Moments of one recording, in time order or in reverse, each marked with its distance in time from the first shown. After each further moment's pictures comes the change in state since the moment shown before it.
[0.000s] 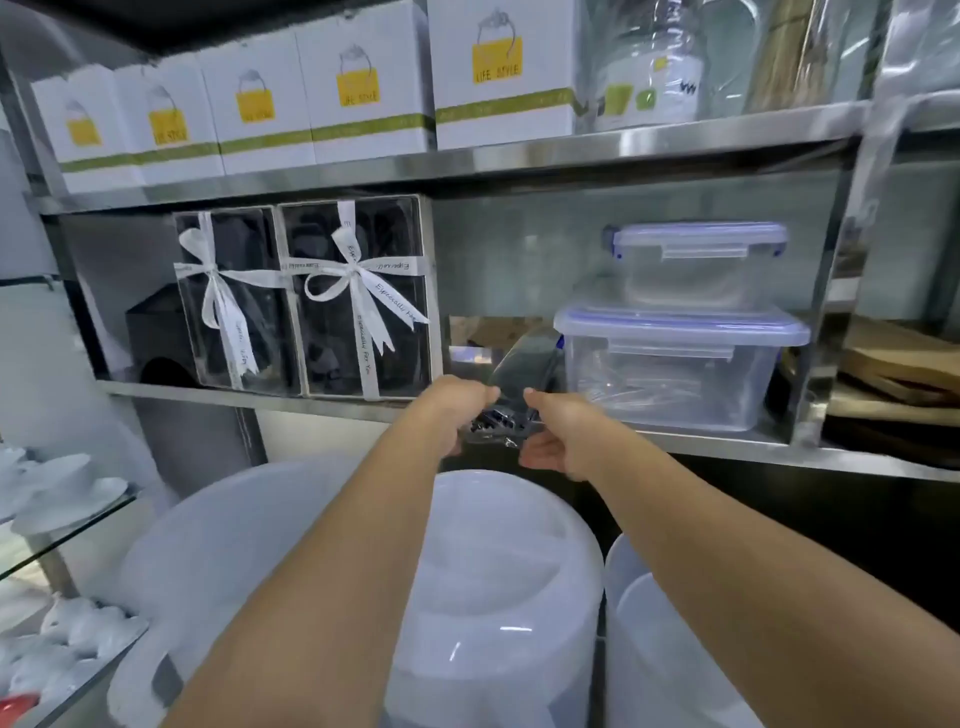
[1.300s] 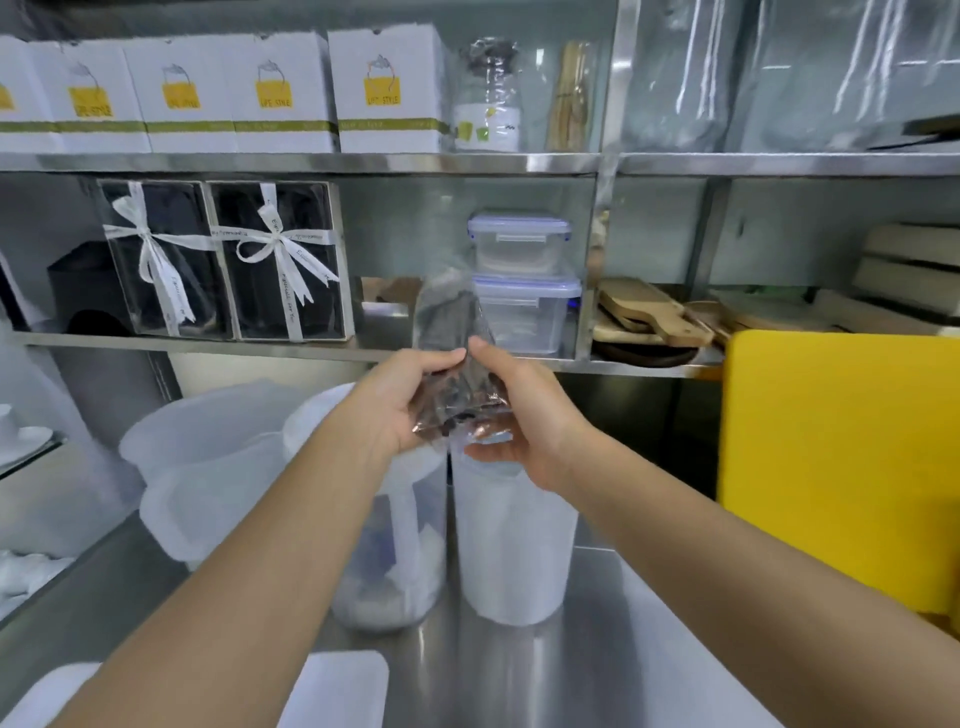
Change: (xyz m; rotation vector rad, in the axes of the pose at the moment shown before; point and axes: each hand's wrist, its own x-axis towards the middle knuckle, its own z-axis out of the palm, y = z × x) left_hand -0.205 0.000 0.007 -0.620 -0.534 -0.028; right_hand -0.250 0.044 -0.080 0.152 -0.103 -0.215
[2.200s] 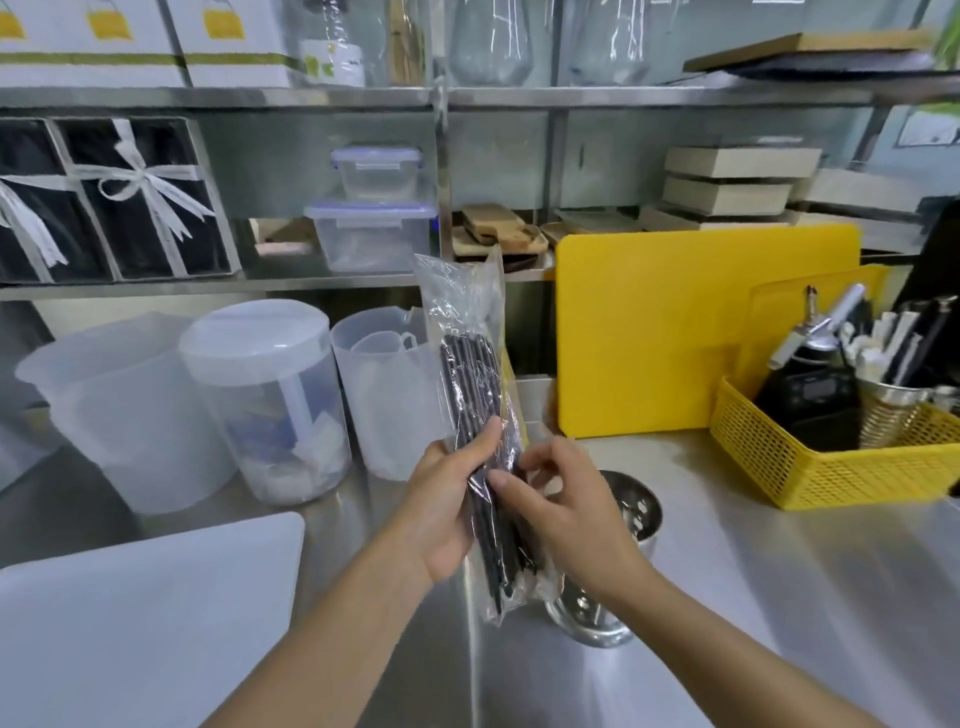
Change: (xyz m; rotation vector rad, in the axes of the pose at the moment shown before) left_hand -0.188 -0.170 0.131 -0.202 -0.148 -0.088; right_hand -0.252 0.118 -0.105 -0.517 0.351 -0.379
